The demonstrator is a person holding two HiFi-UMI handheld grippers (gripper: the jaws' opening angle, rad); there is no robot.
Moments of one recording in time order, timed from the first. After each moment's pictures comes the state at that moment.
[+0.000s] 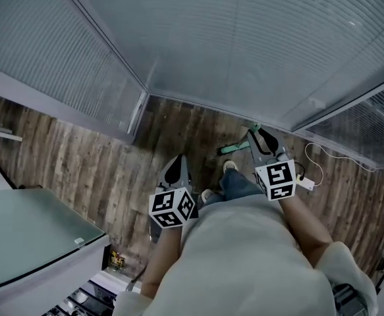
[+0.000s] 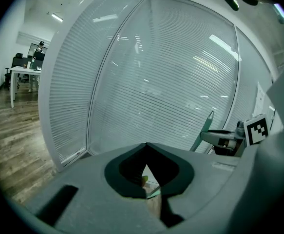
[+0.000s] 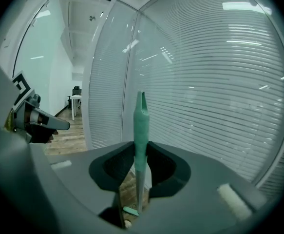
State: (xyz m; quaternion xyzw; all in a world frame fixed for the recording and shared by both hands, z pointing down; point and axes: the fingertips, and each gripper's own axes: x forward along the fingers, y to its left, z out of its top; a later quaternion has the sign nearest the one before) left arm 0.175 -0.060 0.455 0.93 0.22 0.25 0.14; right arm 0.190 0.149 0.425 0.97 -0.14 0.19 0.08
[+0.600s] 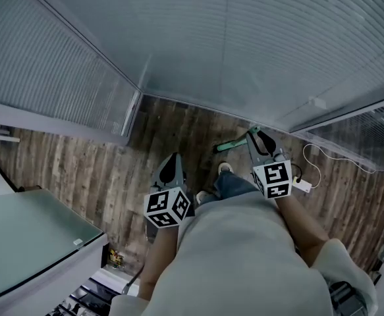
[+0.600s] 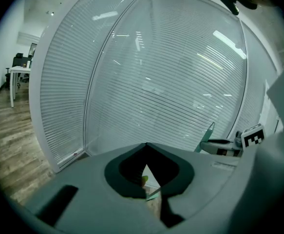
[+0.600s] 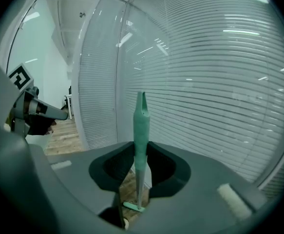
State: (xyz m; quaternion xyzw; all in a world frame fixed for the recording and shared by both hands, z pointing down) left arm 0.232 -0.006 0.467 0.93 0.20 0.26 0.13; right arm 0.239 0.218 0.473 0.96 -0.13 0.22 0.06
